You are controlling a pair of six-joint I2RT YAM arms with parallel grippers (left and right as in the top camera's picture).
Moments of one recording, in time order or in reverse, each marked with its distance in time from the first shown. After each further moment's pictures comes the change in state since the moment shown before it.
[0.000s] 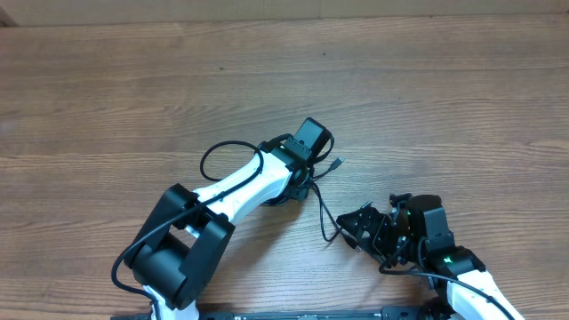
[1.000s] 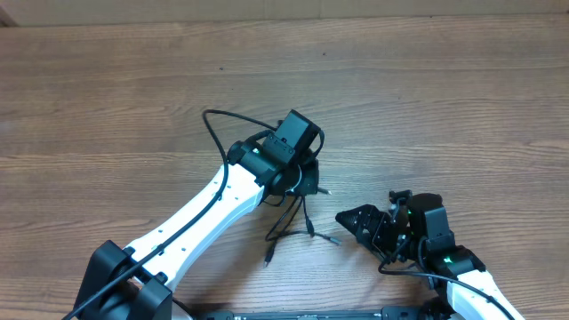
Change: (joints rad) left arm 0.007 -0.287 0.025 -0.220 0.220 1.395; right arm 0.000 0.000 0.000 0.053 -0.003 -0.020
